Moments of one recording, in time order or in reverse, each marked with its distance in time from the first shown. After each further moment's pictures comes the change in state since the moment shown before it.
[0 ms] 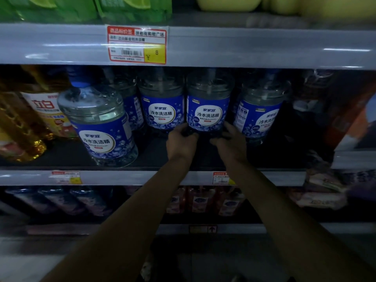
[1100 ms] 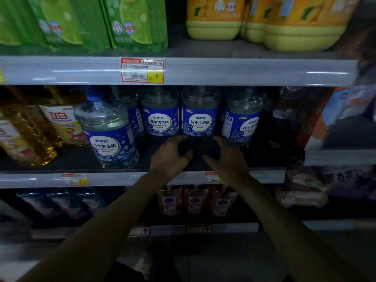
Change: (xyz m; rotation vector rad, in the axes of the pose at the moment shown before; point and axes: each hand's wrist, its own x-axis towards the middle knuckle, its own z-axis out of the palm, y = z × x) left_hand -0.038 0.005 -0.051 0.631 -0.222 0.462; right_hand -0.041 0.003 -0.043 -0.701 -0.110 -0.381
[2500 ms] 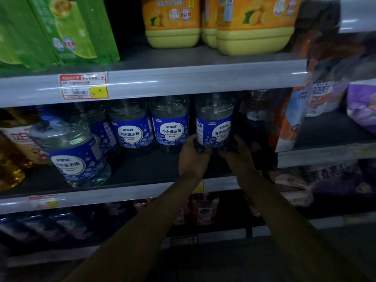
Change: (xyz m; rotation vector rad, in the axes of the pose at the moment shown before) left_hand 0.040 0.089 0.115 -0.462 0.125 -0.143; right_hand 0.028 0.078 -0.050 0.699 0.149 0.382
